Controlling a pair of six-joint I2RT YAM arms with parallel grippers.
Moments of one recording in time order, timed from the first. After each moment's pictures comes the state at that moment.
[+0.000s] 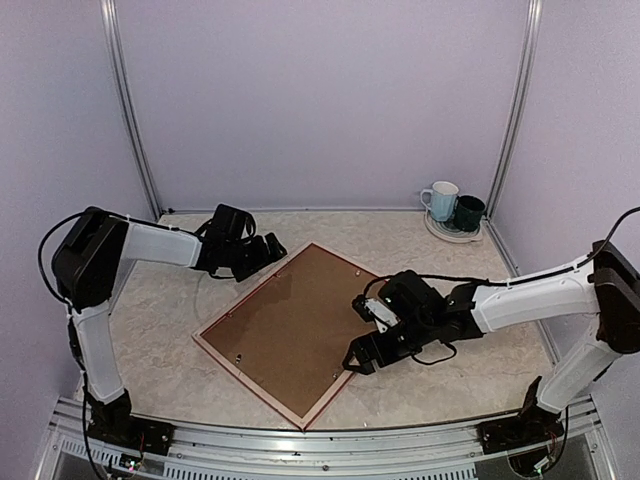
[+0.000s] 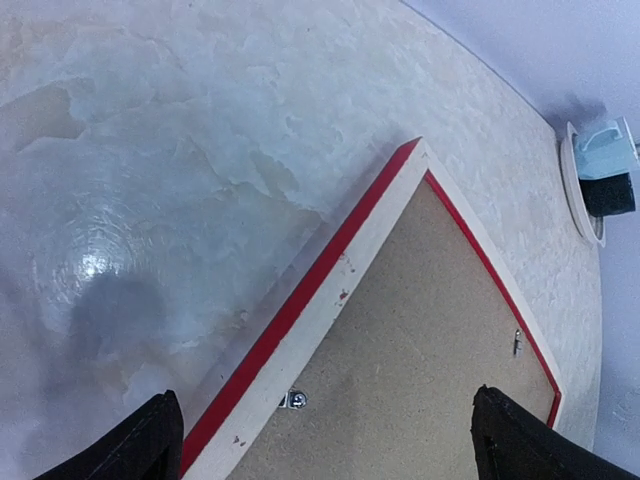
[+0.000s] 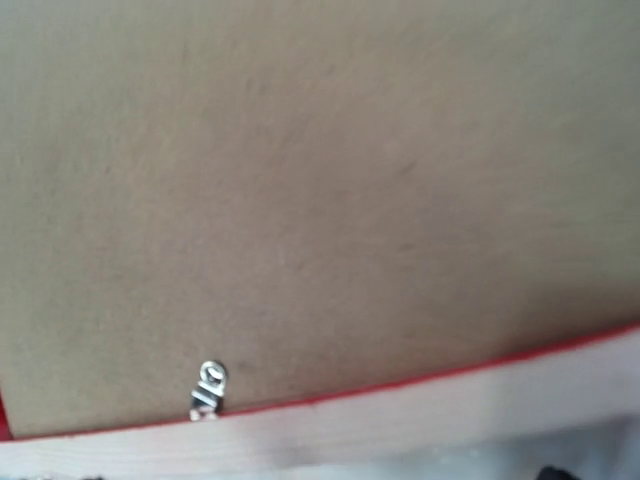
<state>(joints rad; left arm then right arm) -0.49 1.98 1.20 0.07 0.11 -0.75 0.99 1.57 0.80 -0.17 -0.23 0.52</state>
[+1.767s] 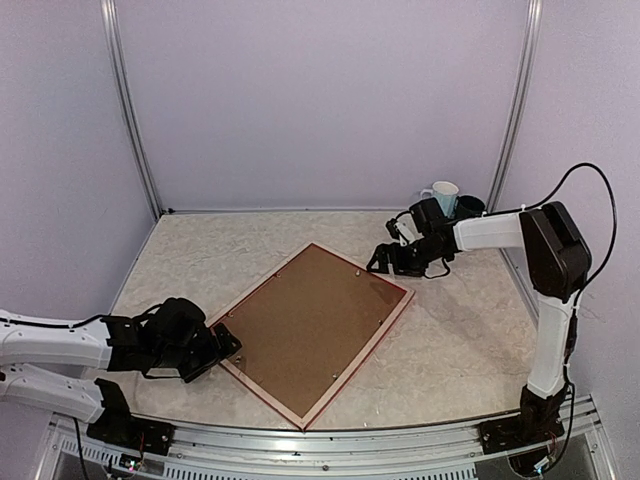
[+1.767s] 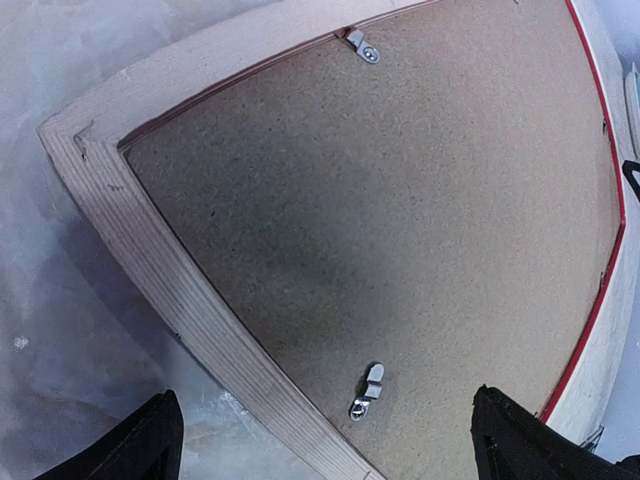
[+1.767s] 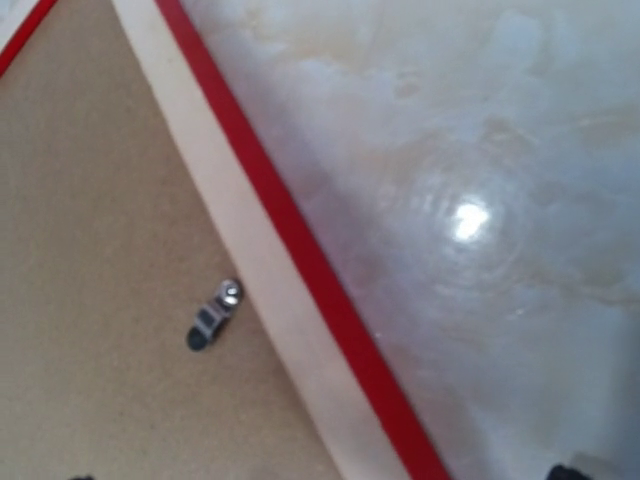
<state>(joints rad) -0.87 1.05 0.38 -0.24 -0.17 -1.24 0.40 2.02 1.35 -0.24 -0.39 0.28</state>
